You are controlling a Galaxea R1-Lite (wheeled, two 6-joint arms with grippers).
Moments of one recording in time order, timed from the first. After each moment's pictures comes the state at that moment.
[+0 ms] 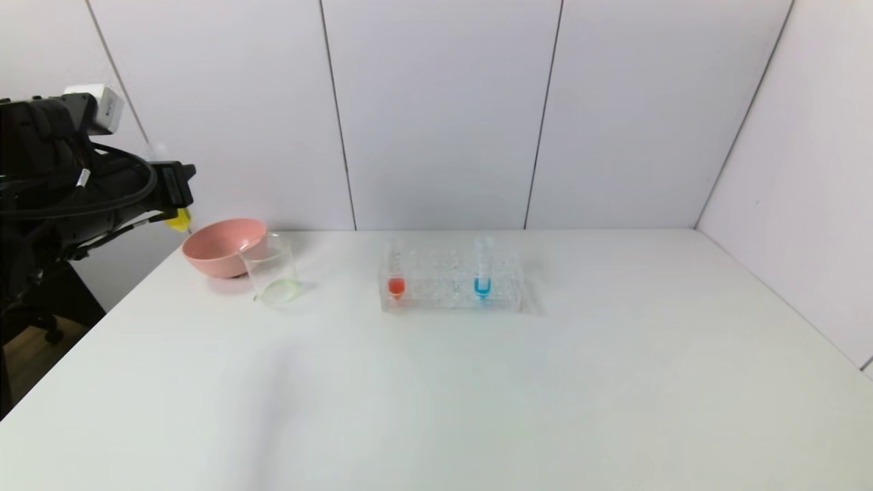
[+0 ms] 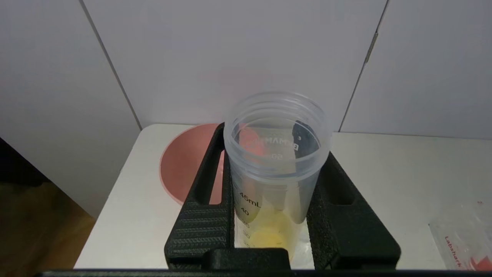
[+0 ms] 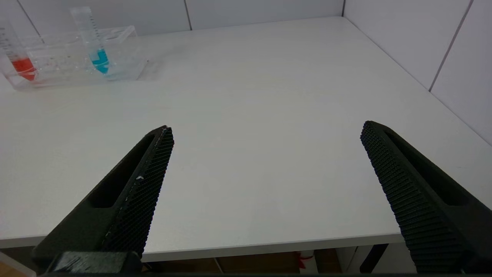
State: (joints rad) left arm 0.07 1.64 -0.99 -0.62 0.00 -0.02; right arm 0.00 0.00 0.00 0.00 -0.04 0.09
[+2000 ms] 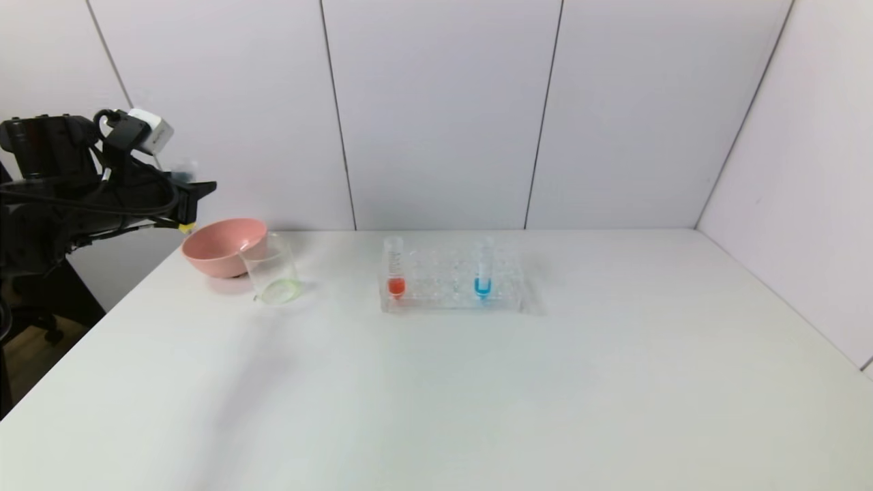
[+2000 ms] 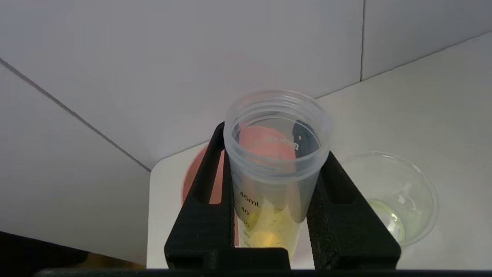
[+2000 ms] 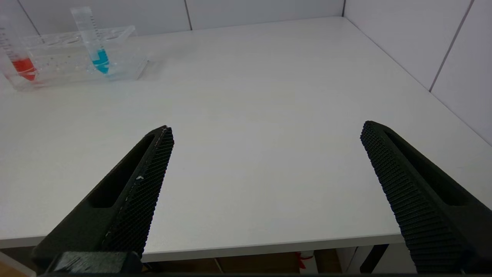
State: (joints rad) left arm 0.20 1.87 -1.21 -0.54 -0.36 0.38; right arm 0.00 0.00 0.00 0.00 -0.04 0.09
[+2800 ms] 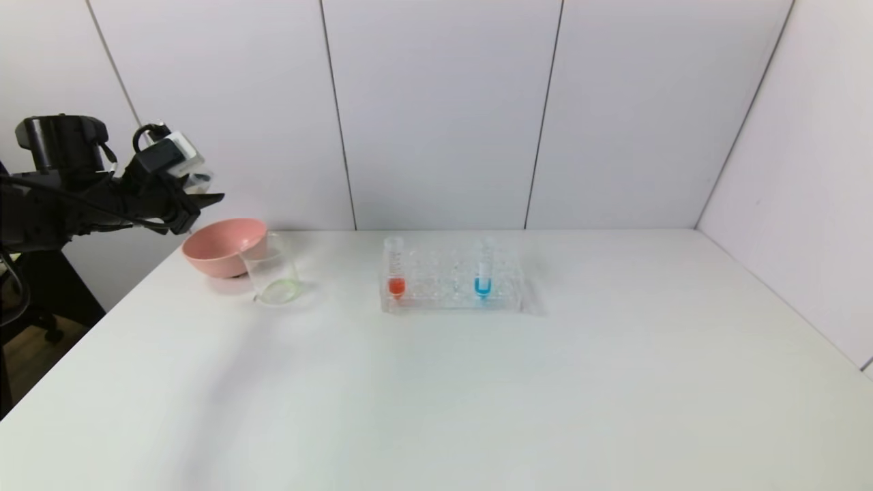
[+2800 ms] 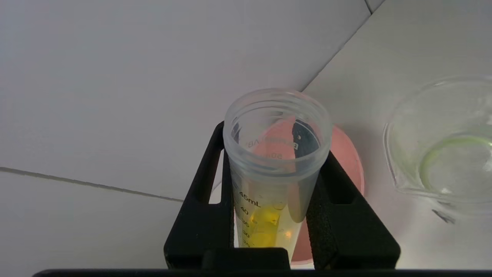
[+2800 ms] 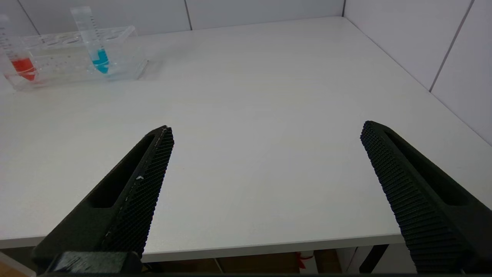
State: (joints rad) left arm 0.24 1.99 -1.40 -0.34 -0.52 0.91; right arm 0.00 0.00 0.00 0.00 -0.04 0.09
